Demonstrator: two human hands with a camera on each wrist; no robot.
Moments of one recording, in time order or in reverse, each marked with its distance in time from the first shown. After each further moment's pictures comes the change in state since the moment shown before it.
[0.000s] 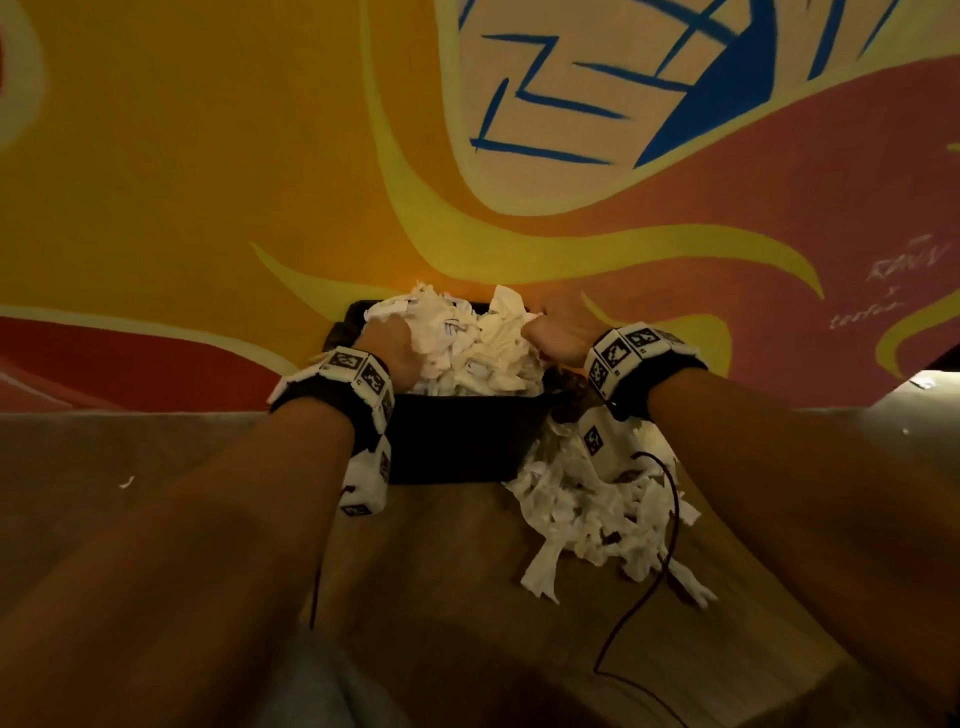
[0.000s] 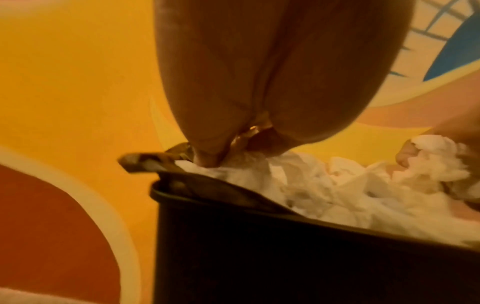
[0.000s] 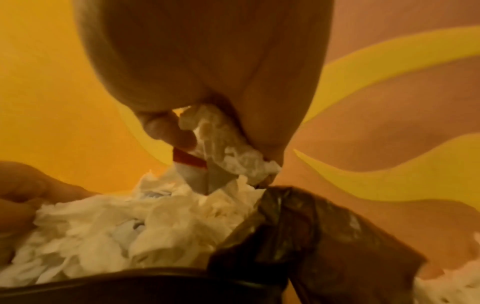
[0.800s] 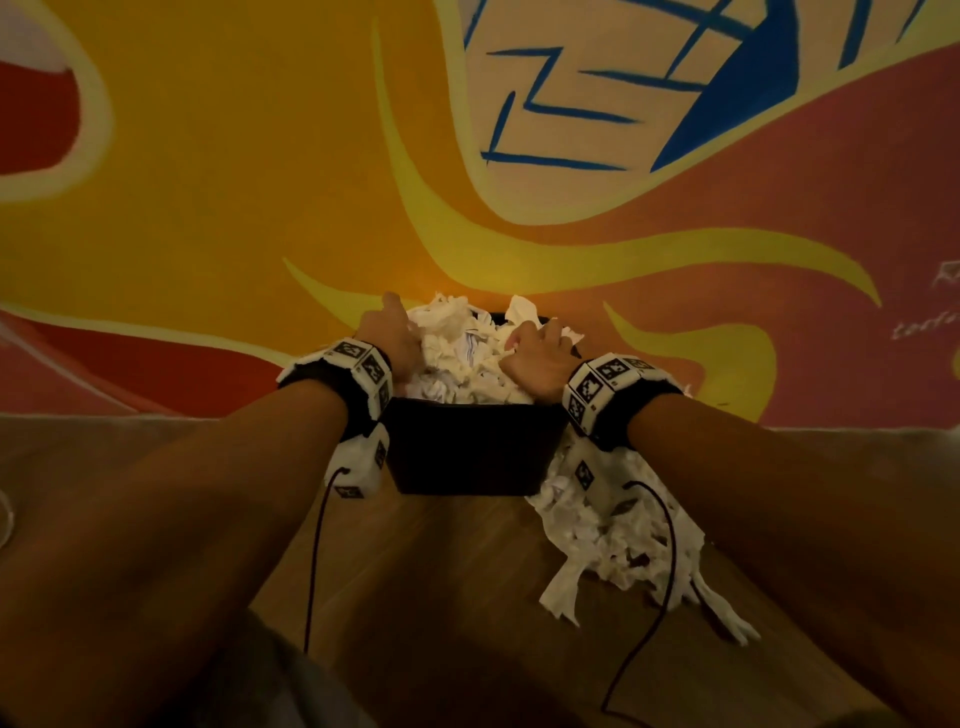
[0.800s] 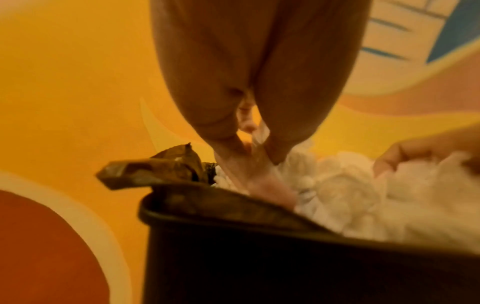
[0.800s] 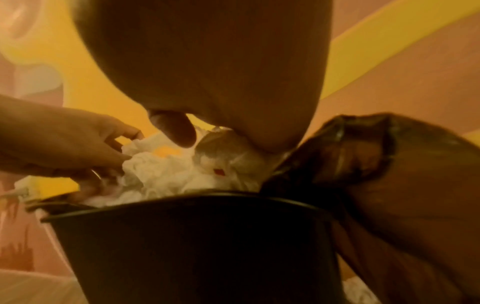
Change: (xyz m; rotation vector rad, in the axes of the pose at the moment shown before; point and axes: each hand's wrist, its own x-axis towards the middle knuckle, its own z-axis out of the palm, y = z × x) left_hand -0.001 0.002 -0.010 -0.107 0.195 -0.115; right_hand 0.000 -0.001 0.048 -0.154 0.010 -0.004
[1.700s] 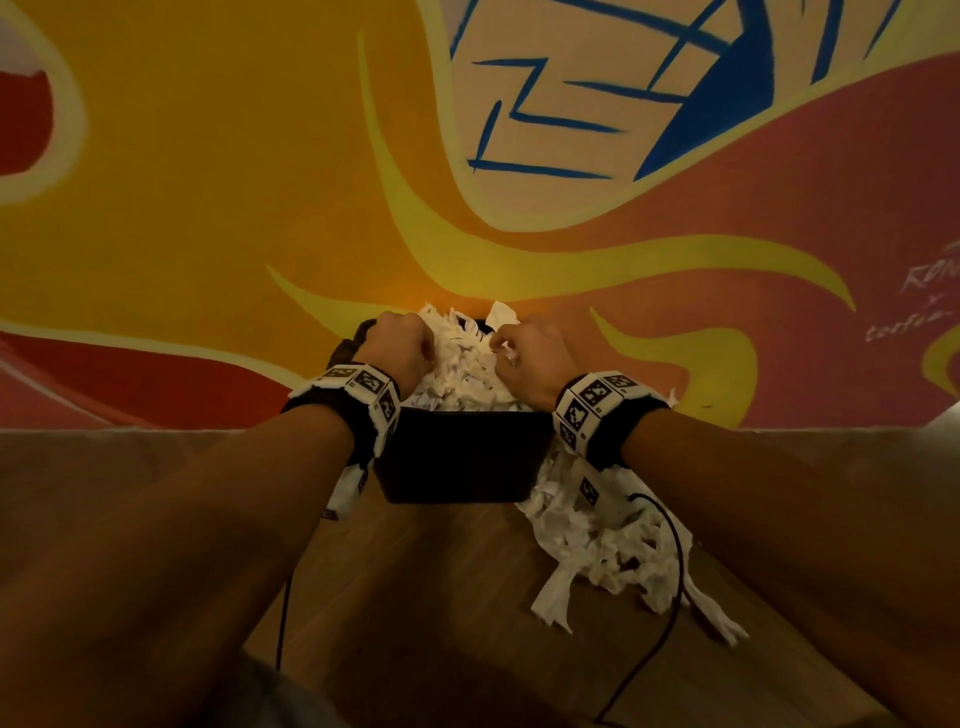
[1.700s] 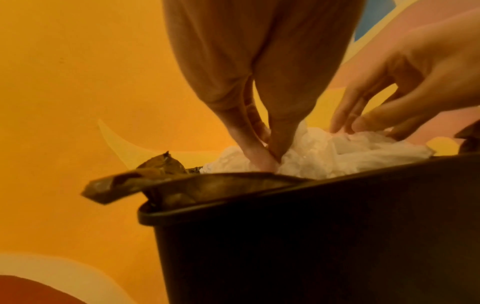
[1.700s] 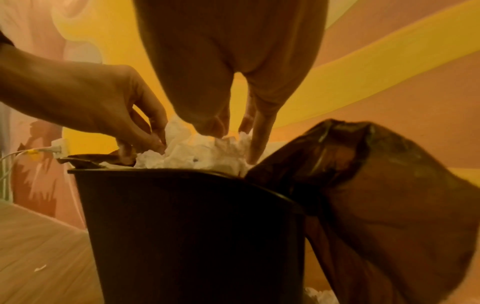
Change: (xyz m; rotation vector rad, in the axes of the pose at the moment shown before) left_hand -0.005 0.009 0.007 0.185 0.059 0.327; right_hand -0.004 0.004 -0.009 -0.011 0.223 -0.281
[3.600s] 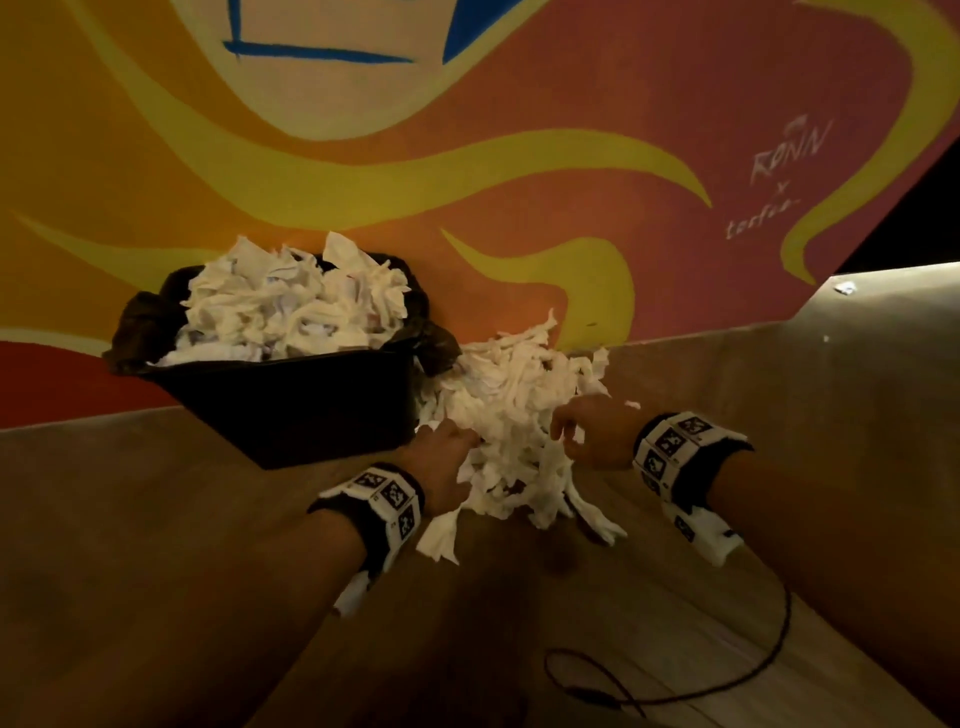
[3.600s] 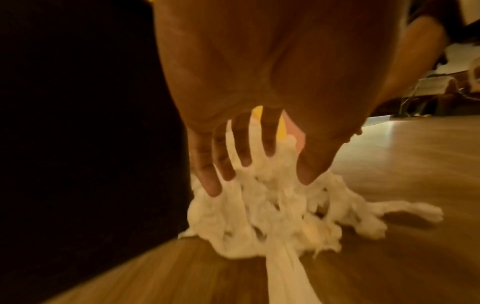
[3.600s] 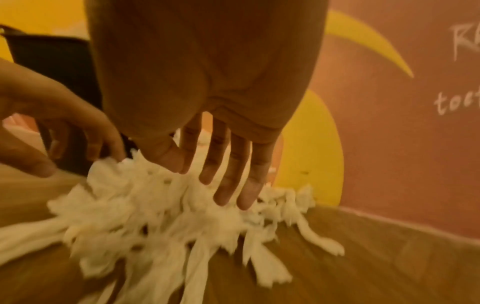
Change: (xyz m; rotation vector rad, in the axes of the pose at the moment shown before) left_hand -0.058 0.131 0.206 0.168 -0.491 0.320; right_hand -0.172 0.205 -0.021 -0.227 -0.592 0.187
